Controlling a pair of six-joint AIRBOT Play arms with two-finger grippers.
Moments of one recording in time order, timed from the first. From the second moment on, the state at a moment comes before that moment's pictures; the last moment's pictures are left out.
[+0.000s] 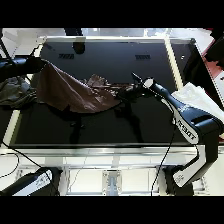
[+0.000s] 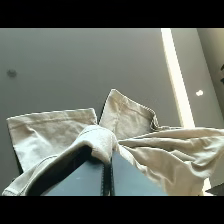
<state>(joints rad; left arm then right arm) 0.18 -1.15 1.35 0.96 -0.92 -1.23 0.29 -1.78 1.38 -0.77 0.92 1.49</state>
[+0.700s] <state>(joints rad) 0.18 -1.15 1.35 0.96 -0.92 -1.23 0.29 -1.84 1.39 -0.82 0.78 1.87</state>
